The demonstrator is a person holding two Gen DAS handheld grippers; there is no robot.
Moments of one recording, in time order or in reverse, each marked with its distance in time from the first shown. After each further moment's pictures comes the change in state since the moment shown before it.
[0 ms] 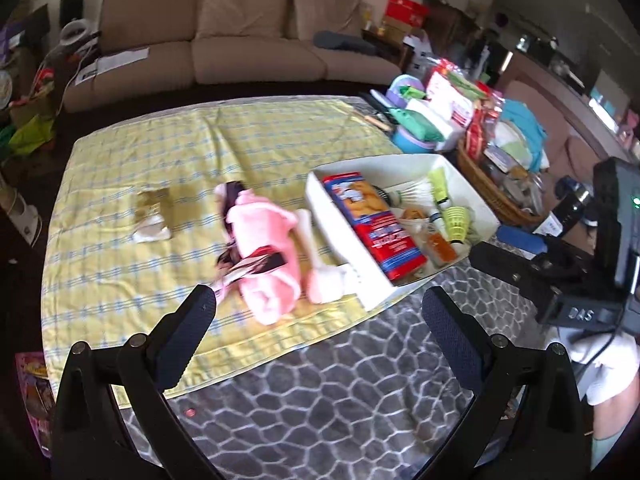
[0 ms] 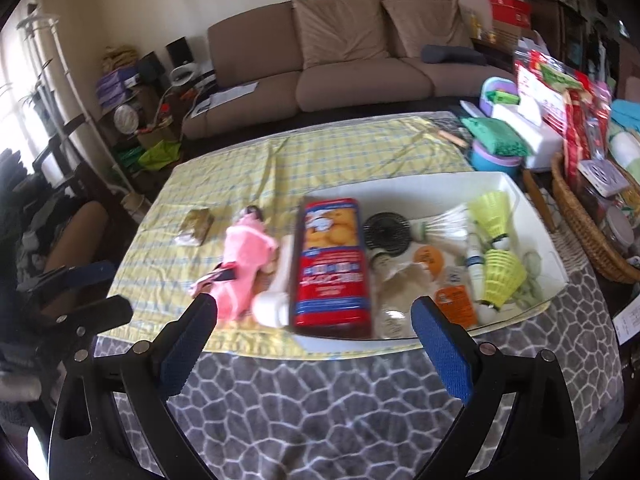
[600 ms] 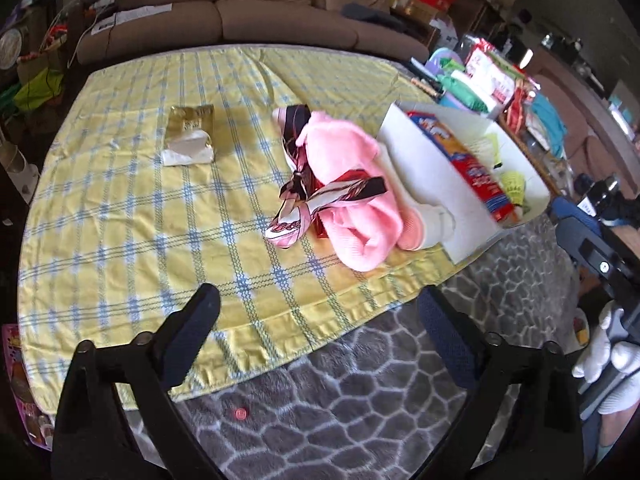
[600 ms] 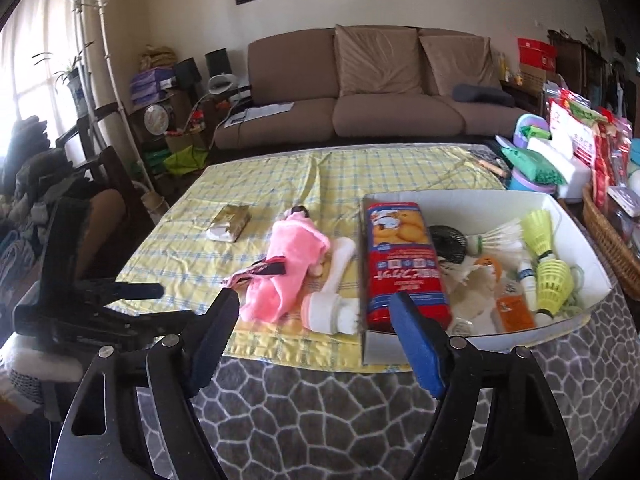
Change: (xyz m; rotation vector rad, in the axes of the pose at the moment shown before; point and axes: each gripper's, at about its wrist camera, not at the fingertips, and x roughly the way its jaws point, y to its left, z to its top) left arm 0.066 0.079 -0.056 -0.056 0.077 0.009; right arm 0.031 0.052 -0.047 -0.120 -0.144 0.042
